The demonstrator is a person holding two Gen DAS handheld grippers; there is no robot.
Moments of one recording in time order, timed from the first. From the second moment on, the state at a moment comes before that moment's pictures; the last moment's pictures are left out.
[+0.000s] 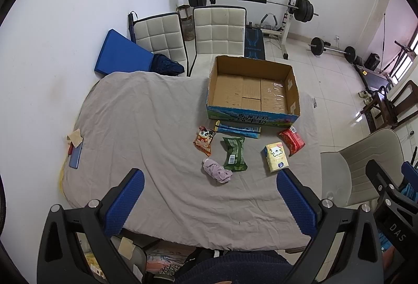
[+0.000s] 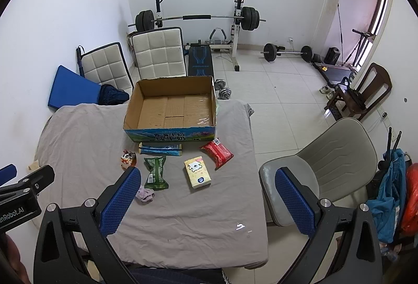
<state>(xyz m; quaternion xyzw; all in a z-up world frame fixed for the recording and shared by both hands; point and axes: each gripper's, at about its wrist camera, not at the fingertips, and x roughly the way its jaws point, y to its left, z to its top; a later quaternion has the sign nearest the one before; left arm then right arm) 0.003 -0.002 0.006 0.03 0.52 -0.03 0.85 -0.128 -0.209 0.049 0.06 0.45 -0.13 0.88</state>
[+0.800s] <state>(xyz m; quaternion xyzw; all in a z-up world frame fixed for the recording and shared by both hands) 0.001 -0.004 0.010 0.04 0.52 -0.03 0.86 -0.135 -0.205 0.056 0.06 0.44 -0.13 0.88</state>
